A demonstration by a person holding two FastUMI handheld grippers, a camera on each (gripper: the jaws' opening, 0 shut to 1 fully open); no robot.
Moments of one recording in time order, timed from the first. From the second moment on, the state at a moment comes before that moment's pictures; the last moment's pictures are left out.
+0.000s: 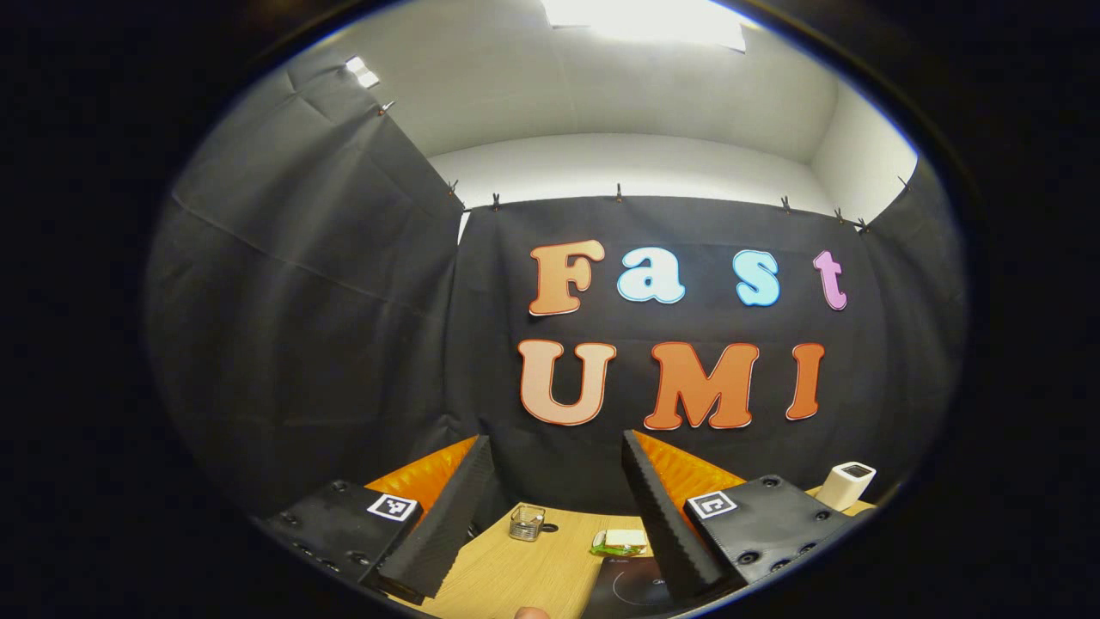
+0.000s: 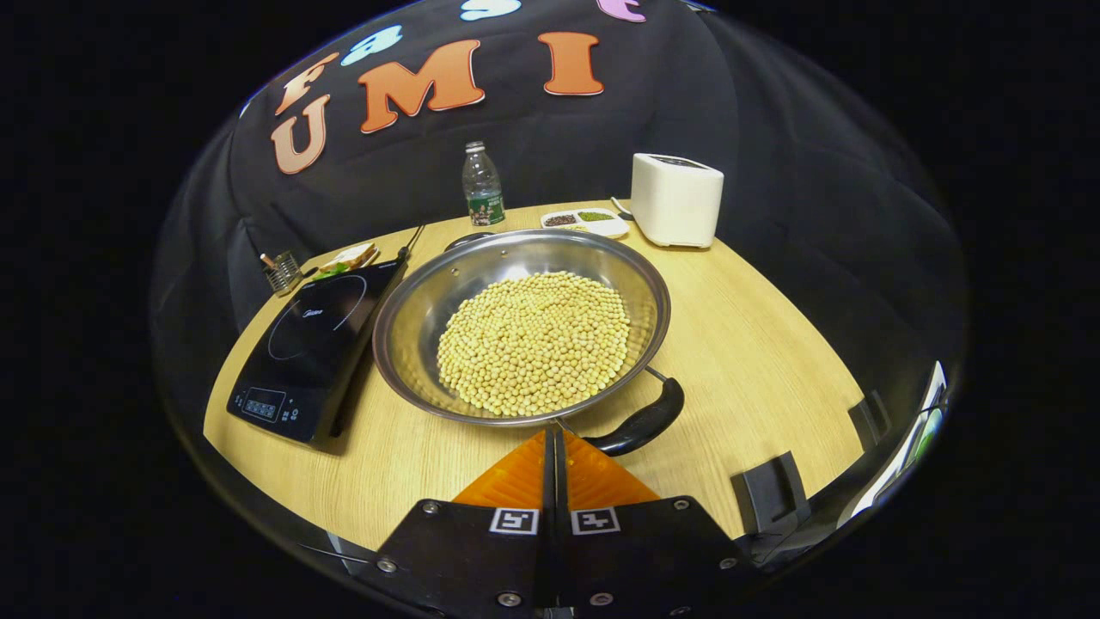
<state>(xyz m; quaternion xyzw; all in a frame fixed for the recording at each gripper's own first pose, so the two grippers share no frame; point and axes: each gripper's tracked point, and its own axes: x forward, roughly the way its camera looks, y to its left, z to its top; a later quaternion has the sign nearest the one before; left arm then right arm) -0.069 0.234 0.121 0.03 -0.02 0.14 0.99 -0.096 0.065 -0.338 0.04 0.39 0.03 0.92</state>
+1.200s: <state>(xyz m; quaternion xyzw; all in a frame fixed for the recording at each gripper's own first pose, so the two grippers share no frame) -0.057 0.224 0.118 0.03 -0.01 0.14 0.99 -0.031 0.001 -0.351 0.07 0.38 -0.01 0.92</state>
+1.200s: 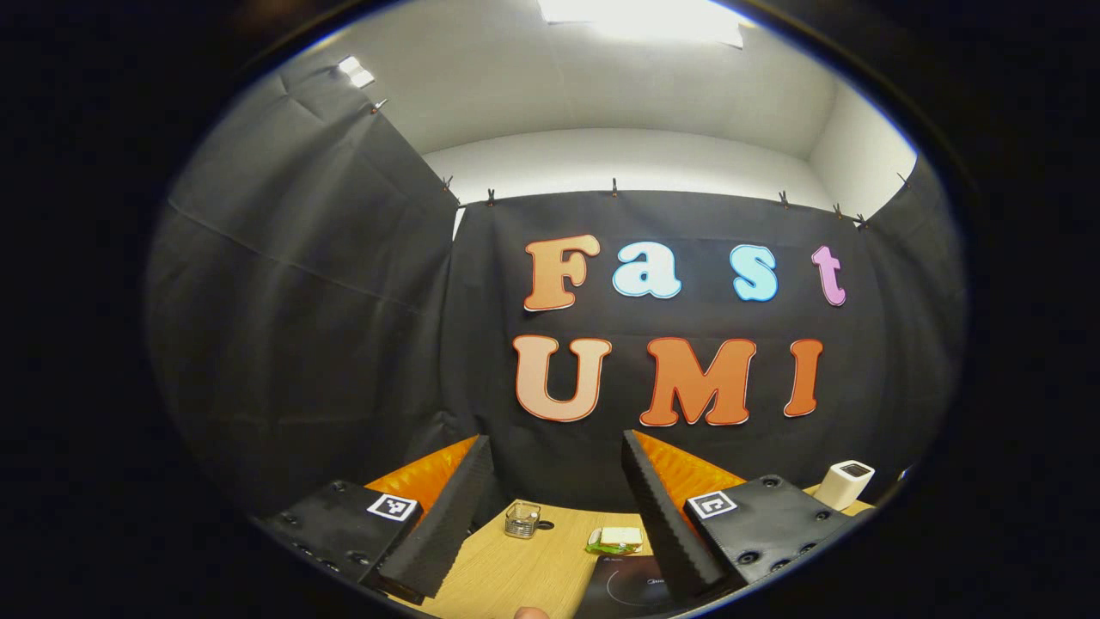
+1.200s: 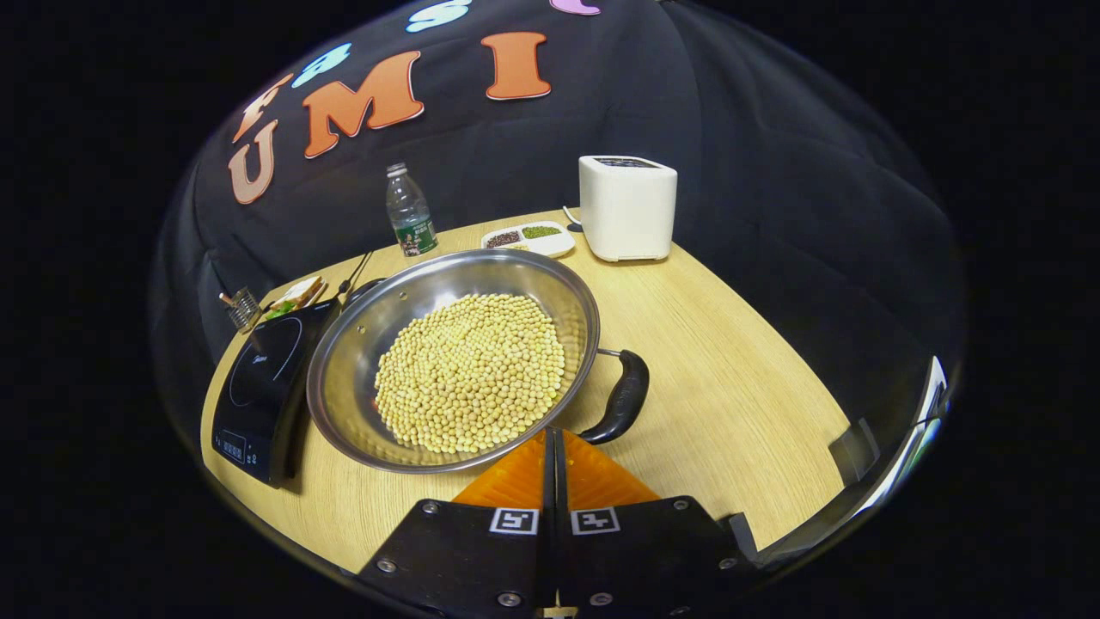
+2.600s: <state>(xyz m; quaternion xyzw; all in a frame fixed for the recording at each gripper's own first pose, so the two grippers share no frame) -0.034 0.208 0.110 0.04 0.00 0.15 0.99 0.060 -0.037 -0.362 0.08 0.36 -0.04 0.93</state>
